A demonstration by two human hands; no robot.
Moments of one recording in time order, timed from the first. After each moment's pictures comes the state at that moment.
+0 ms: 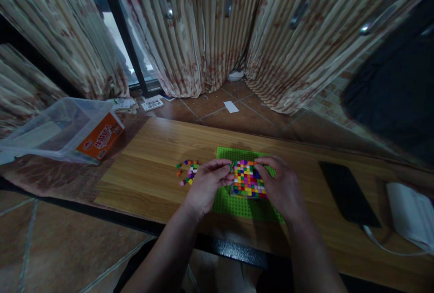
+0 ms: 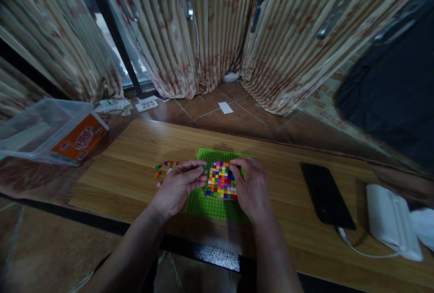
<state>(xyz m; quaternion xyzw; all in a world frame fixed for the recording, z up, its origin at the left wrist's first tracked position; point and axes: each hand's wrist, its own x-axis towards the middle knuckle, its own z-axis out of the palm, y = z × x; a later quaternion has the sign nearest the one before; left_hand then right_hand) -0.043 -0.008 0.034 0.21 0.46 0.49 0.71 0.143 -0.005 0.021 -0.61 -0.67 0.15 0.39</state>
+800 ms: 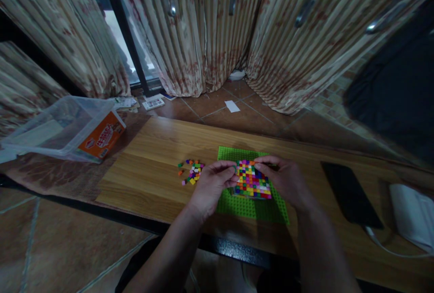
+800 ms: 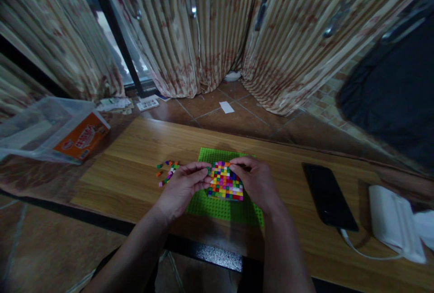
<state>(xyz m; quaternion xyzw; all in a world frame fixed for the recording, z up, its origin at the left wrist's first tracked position) -0.037 -0.012 0.034 0.21 0.45 0.50 0.71 0.155 0.014 0.019 -0.61 -0.58 0.35 0.41</state>
